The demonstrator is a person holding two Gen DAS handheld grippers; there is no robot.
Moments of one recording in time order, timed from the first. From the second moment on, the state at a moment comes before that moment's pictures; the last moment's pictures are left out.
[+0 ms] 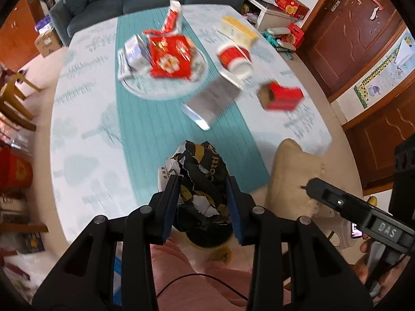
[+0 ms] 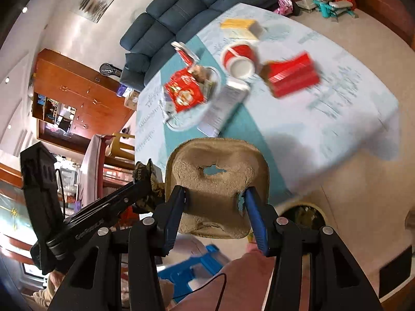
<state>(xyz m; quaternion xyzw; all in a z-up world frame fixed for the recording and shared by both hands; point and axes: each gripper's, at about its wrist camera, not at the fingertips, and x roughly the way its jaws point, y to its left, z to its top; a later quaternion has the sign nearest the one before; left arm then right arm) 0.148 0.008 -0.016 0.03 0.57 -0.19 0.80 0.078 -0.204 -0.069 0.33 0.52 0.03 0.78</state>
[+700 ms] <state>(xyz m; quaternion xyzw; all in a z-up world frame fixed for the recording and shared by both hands) 0.033 -0.040 -0.118 0.10 0.62 -0.18 0.75 -0.046 -0.236 -0.195 0.31 0.60 -0.01 0.74</state>
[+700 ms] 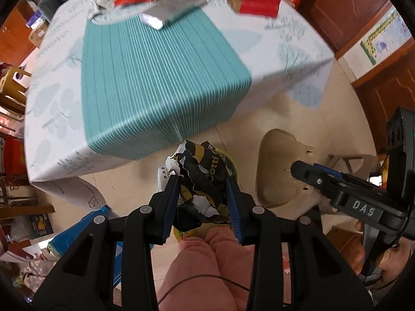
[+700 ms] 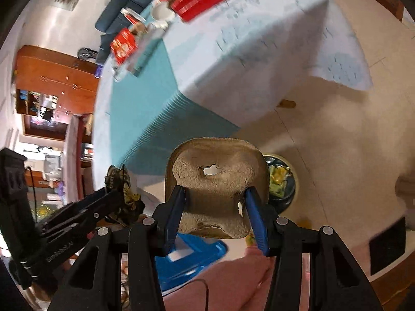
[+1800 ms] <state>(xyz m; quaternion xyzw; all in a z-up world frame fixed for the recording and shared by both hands) 0.039 -0.043 -0.426 0.10 0.66 -0.20 0.72 -0.048 -0.212 -0.531 0.34 0.64 -0.06 0.69</state>
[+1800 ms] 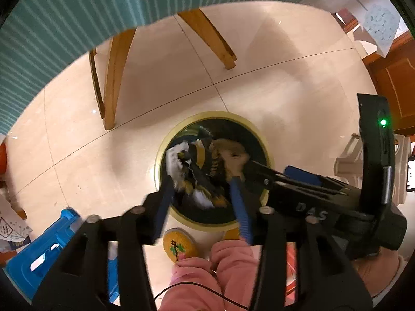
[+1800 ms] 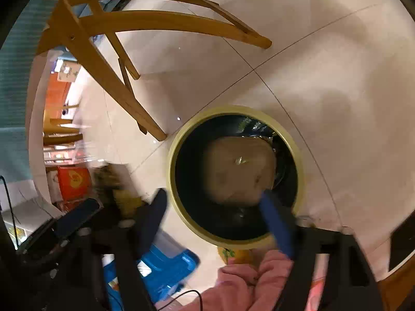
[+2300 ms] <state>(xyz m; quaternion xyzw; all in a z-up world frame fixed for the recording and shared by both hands) 0.018 -0.035 -0.367 0.09 0.64 -0.21 0.74 -0.078 -0.225 -0.473 0.34 0.62 -0.10 0.70</state>
